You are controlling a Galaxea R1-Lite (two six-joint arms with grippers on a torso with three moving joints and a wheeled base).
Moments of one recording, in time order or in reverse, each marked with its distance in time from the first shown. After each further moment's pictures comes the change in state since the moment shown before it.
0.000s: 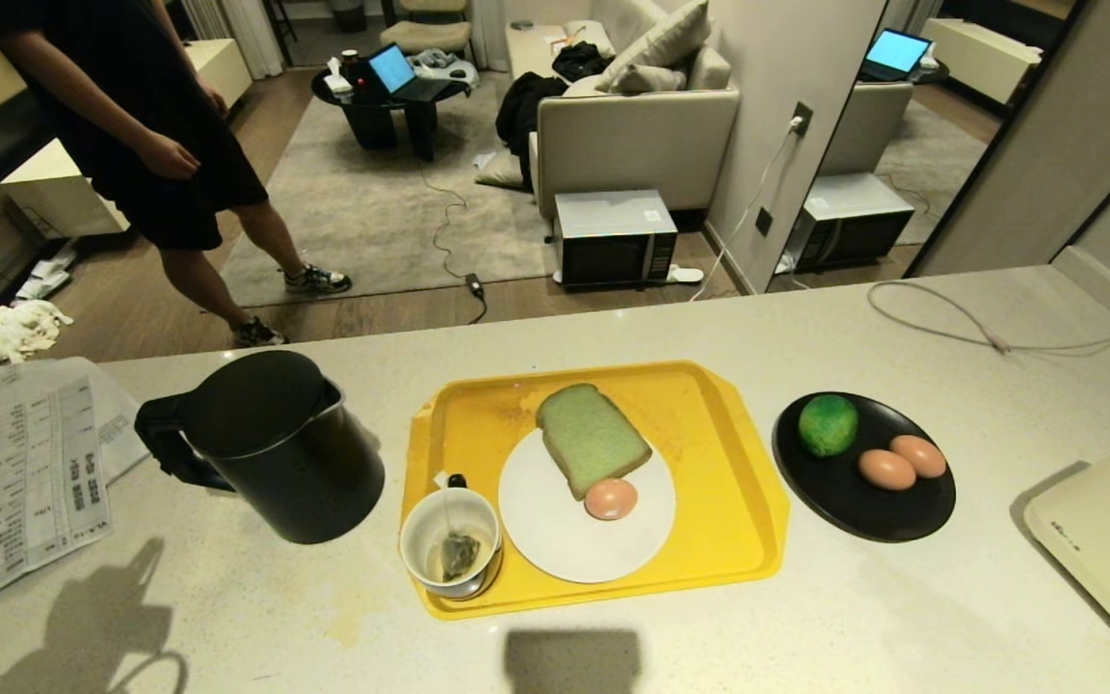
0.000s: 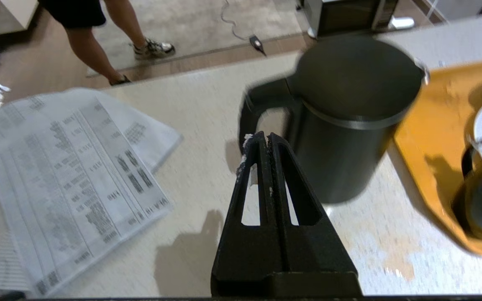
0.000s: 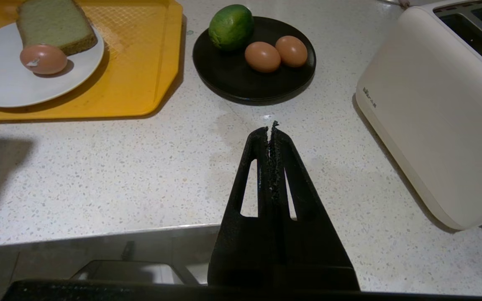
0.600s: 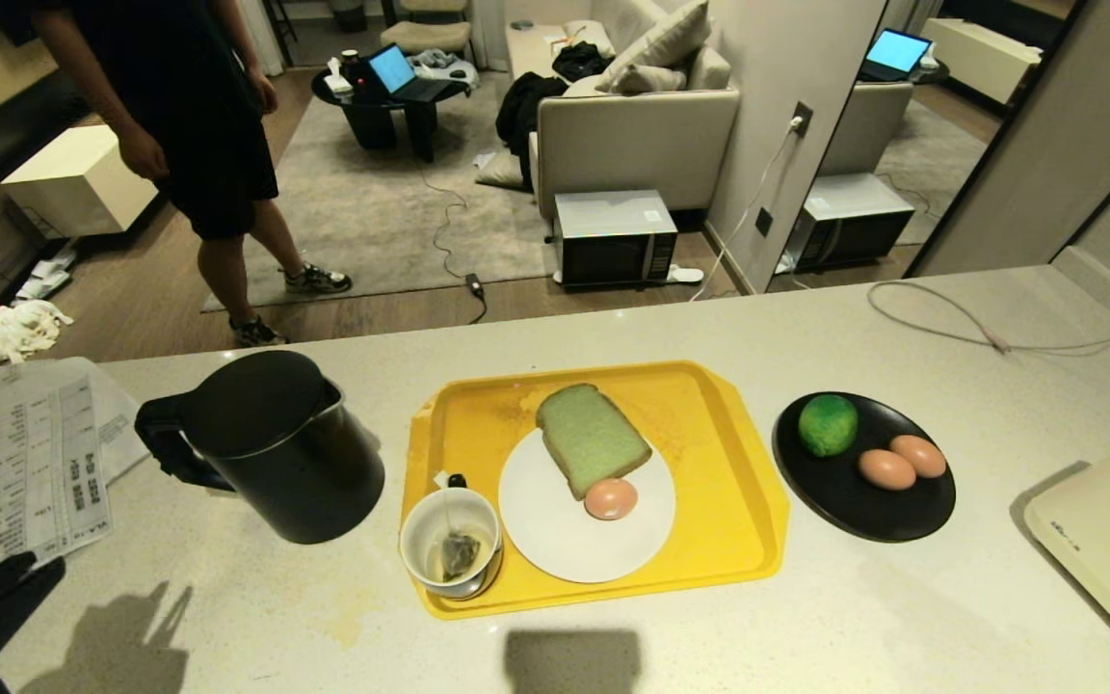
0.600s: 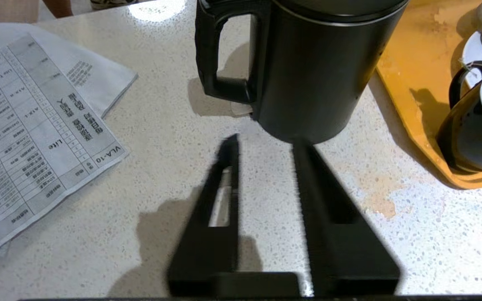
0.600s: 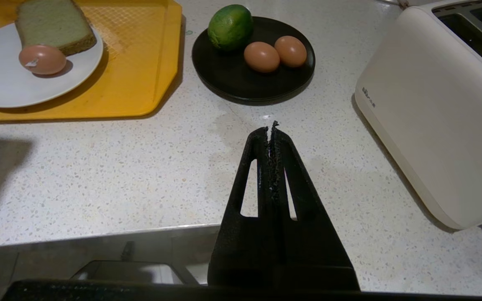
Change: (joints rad) left arm -0.059 0.133 0.209 -0.150 -0.005 0.096; right arm 0.000 0.000 0.000 0.000 0.000 0.000
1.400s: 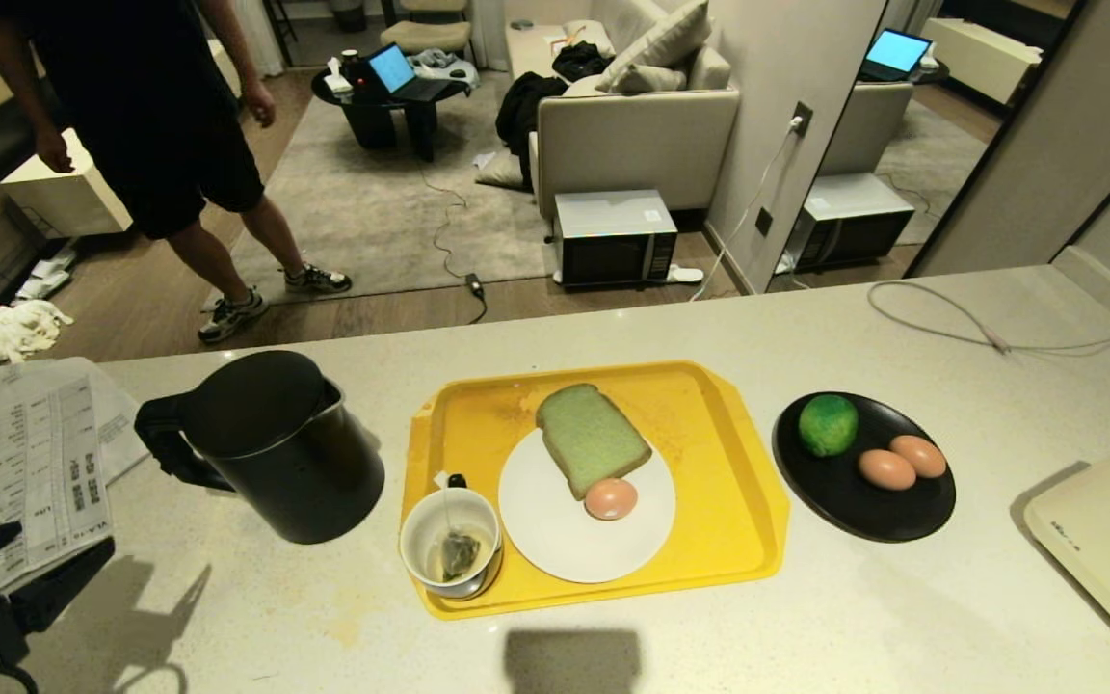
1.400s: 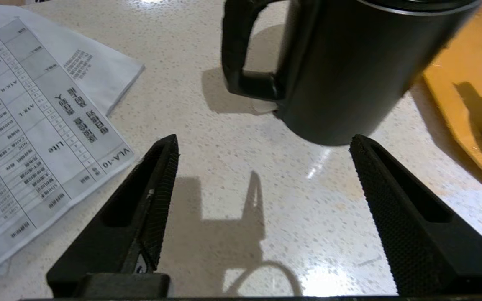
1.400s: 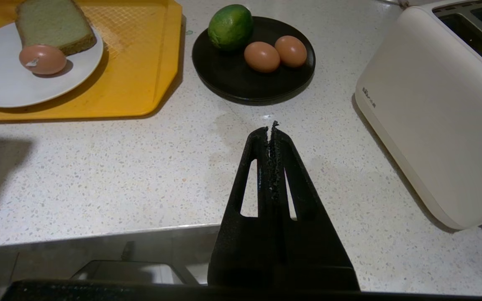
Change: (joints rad) left arm -0.012 0.239 -0.097 -0.066 0.007 0.048; right arm 0.000 0.000 0.000 0.000 0.000 0.000
